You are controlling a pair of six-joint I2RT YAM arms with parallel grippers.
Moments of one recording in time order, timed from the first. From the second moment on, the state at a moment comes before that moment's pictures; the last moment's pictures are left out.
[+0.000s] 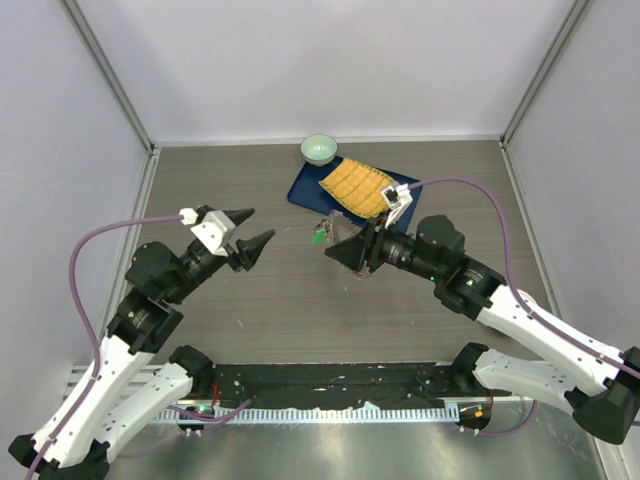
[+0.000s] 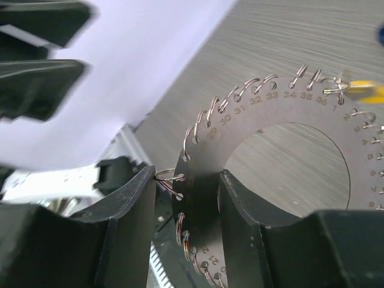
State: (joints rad) left arm -0.56 0.59 0.81 -0.11 0.17 0.14; right arm 0.81 0.98 0.86 -0.05 -0.15 0.63
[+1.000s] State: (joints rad) left arm -0.56 0.78 1.08 -0.32 0.86 0.34; right arm 0.80 0.86 0.83 0.34 -0.68 0.88
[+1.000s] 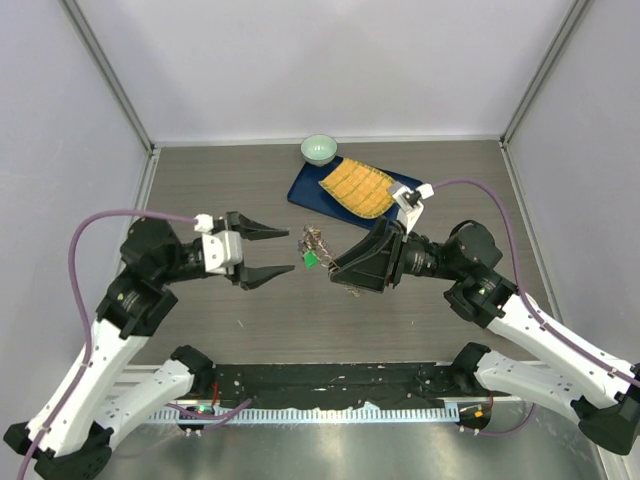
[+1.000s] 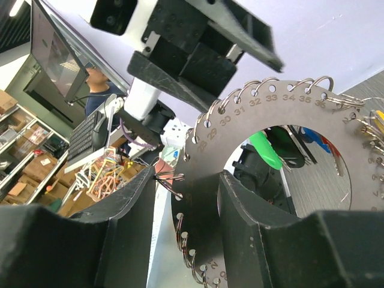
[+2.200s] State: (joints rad) left arm -0.70 0.76 0.91 0.06 0.62 -0.22; right arm 0.80 0.88 0.82 0.42 -0.56 0.92
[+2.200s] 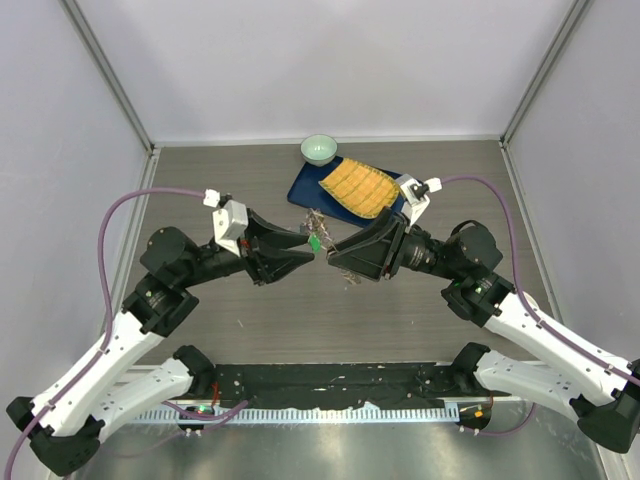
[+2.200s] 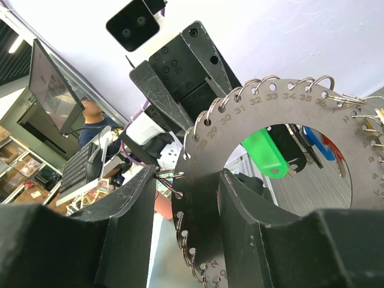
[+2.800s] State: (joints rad) left arm -0.75 0.80 0.91 0.05 0.44 -0.21; right arm 0.80 0.88 0.82 0.38 -0.51 0.90
